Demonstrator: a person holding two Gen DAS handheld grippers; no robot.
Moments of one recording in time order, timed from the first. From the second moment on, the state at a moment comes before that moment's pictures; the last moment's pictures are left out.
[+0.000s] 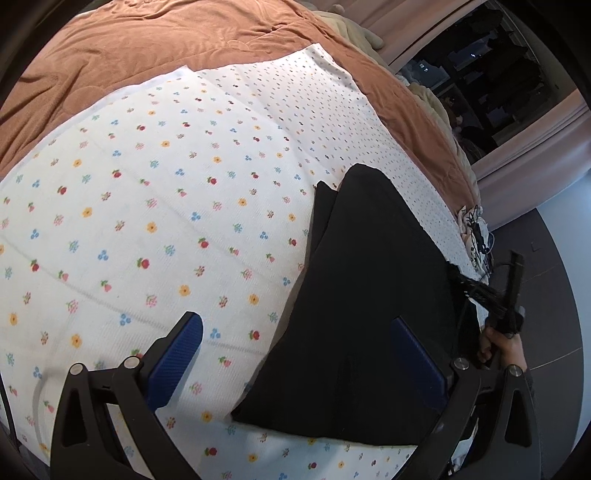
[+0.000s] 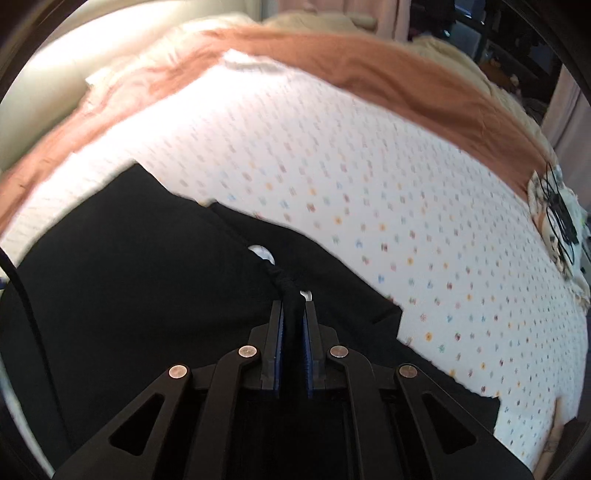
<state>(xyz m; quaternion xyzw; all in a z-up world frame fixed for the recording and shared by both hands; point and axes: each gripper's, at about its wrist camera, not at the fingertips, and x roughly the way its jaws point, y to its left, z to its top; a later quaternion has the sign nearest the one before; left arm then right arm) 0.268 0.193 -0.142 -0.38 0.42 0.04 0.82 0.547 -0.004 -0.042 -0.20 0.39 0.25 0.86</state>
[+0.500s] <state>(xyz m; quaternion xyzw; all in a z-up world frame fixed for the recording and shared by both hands) 0.231 0.192 -0.162 -0.46 0.43 -0.01 0.78 0.497 -0.030 -0.008 -0.11 0.40 0.20 0.89</state>
